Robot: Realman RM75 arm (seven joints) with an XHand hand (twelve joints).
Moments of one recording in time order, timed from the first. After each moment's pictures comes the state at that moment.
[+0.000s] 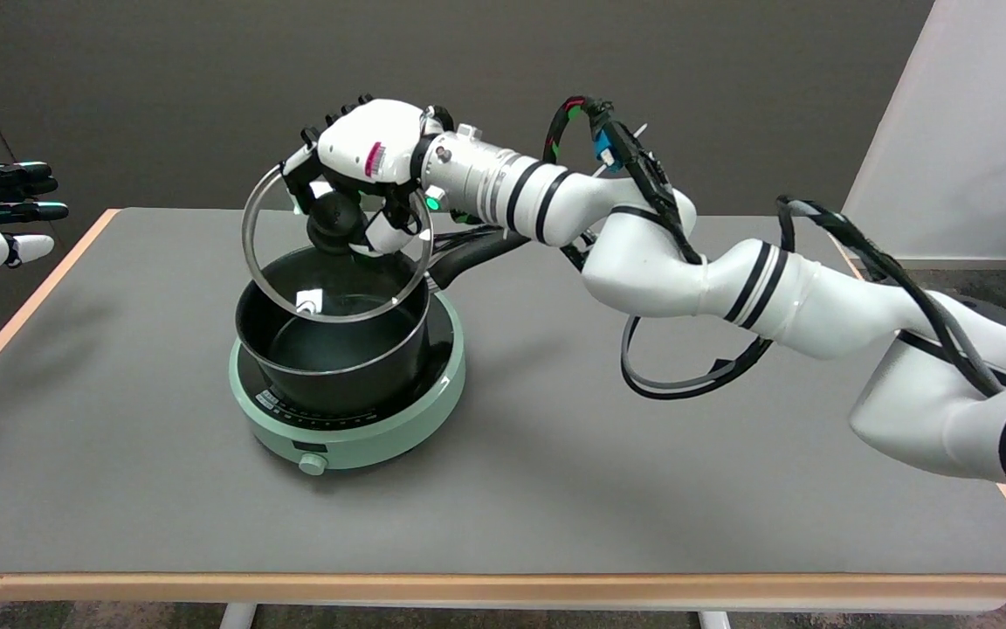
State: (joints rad) arm 1.01 -1.14 -2.59 1.34 0.39 -0.14 0.48
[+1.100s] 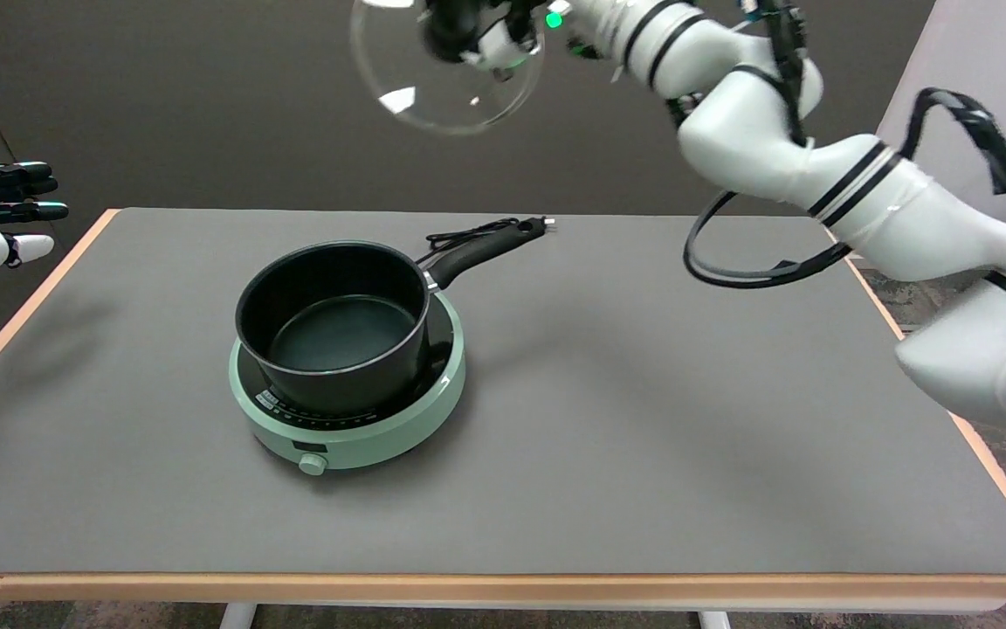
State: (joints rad) arm 1.14 -1.00 -2.38 1.28 0.34 -0.13 0.48
